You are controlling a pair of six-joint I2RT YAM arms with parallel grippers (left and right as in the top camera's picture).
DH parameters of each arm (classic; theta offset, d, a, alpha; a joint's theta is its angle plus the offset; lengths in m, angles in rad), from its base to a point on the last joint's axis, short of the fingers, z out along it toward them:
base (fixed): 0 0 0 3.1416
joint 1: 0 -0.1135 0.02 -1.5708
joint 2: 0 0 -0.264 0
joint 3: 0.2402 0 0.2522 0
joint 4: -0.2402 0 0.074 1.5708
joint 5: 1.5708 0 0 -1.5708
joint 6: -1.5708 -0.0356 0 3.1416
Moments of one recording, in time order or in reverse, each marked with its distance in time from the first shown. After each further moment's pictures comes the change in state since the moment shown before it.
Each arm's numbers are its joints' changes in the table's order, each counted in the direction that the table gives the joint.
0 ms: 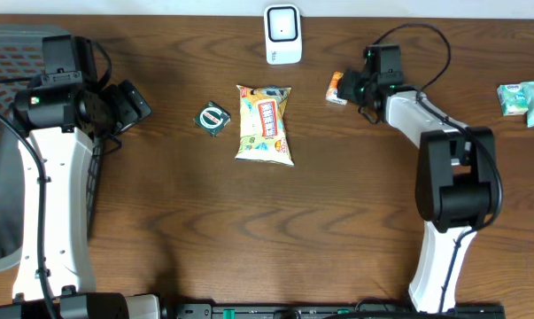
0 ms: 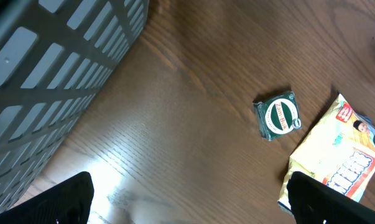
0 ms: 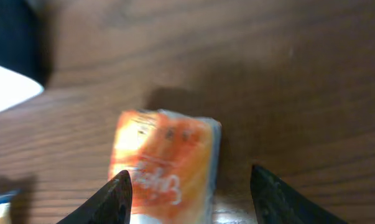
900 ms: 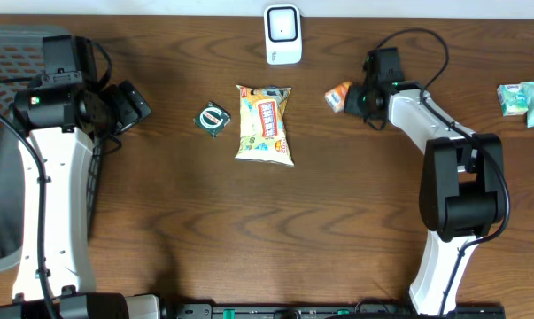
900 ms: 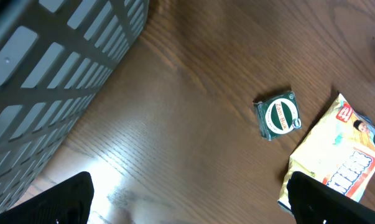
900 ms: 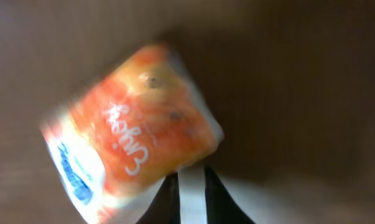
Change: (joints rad) left arm 0.000 0.000 0.000 0.000 0.000 0.000; right arm -0.007 0.074 -0.001 -0.227 0.070 0.084
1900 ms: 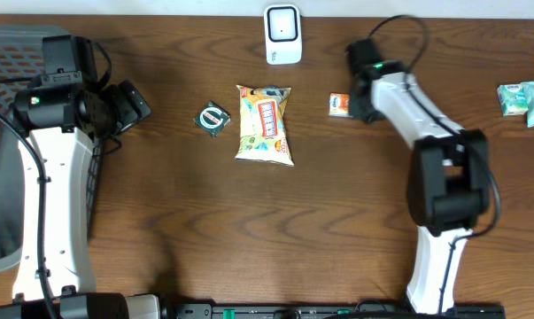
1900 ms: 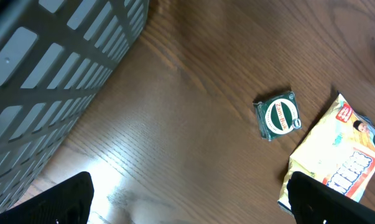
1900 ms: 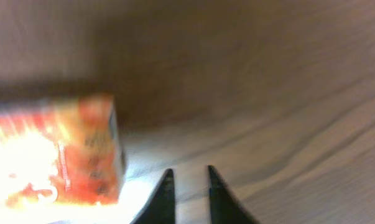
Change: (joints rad) left arm 0.000 0.000 0.000 0.001 0.000 0.000; right arm -0.065 -0.048 0.221 -0.436 0.406 0.023
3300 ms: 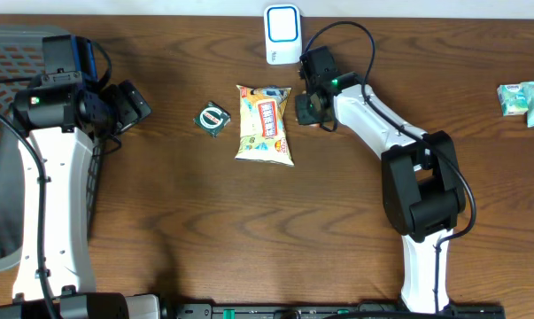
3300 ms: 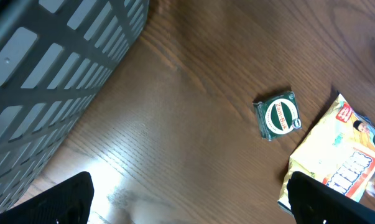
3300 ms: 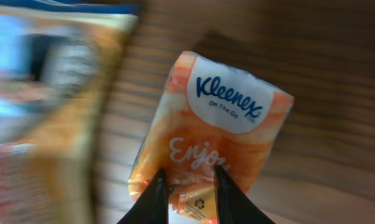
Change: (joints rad) left arm 0.000 0.000 0.000 0.000 0.000 0.000; right arm -0.190 -0.028 -0.026 0.160 -0.281 0.096
